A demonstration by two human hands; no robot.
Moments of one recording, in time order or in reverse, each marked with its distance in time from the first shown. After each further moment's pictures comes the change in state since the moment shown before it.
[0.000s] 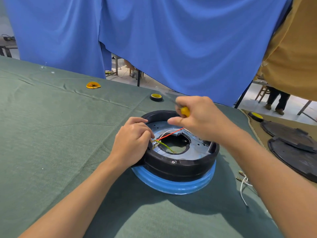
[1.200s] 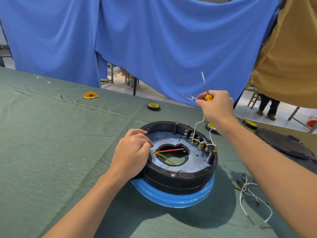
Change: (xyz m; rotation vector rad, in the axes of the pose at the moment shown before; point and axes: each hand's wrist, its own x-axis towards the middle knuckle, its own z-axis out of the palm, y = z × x) left_hand 0.003 -0.007 0.001 -0.011 -0.009 0.000; right_hand 0.043 0.062 -0.010 0.159 0.522 0.496
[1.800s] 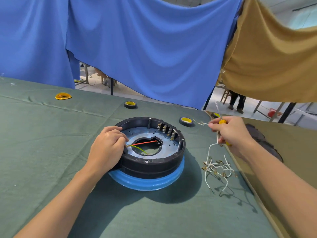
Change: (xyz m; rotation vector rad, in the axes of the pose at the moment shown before) left_hand -0.005 0.001 -0.002 -0.011 0.011 0.022; right_hand -0.070 0.065 -0.105 0.168 -0.066 0.392
